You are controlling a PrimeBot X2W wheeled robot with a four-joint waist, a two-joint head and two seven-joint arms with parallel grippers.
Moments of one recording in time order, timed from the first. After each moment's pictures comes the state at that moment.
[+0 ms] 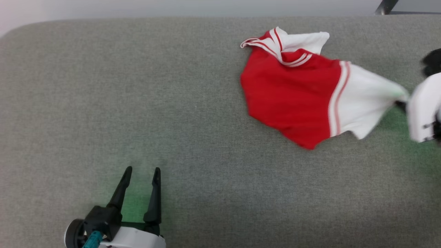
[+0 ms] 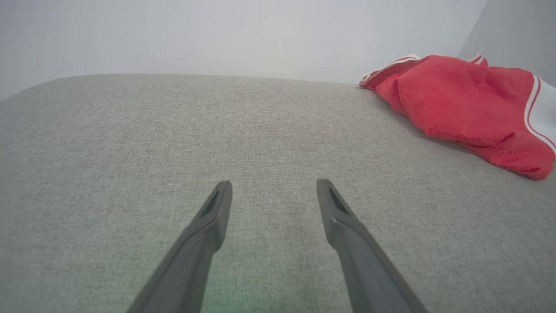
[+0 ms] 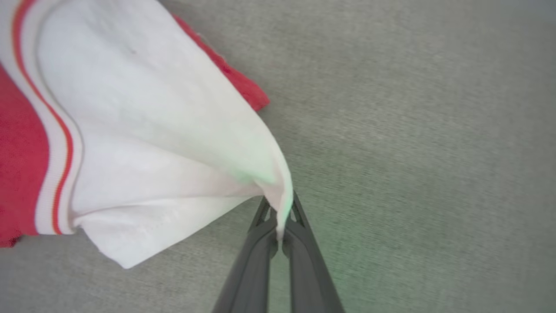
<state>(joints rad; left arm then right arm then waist) -0.01 0.05 -0.02 0.09 -0.13 -0.11 -0.26 -0.89 -0.62 0.65 0.63 0.79 0.13 0.59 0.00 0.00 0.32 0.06</state>
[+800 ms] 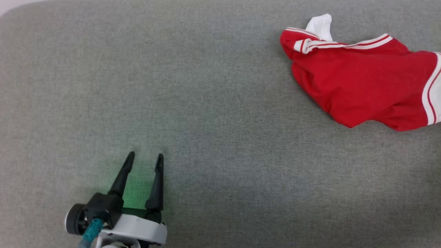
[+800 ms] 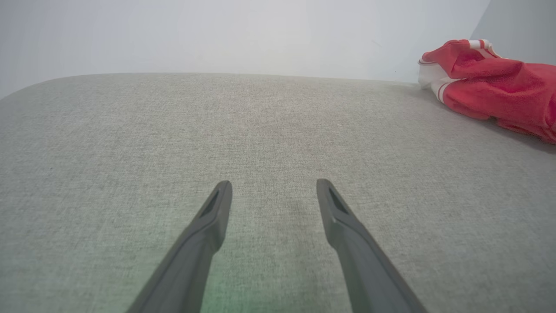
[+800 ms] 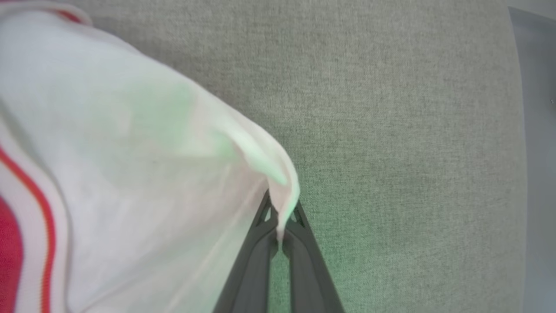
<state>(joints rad) -0.08 0.06 -0.03 0.09 -0.11 -0.12 -0.26 -1.00 -0.65 0.41 1.01 0.59 0.13 0.52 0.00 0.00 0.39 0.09</state>
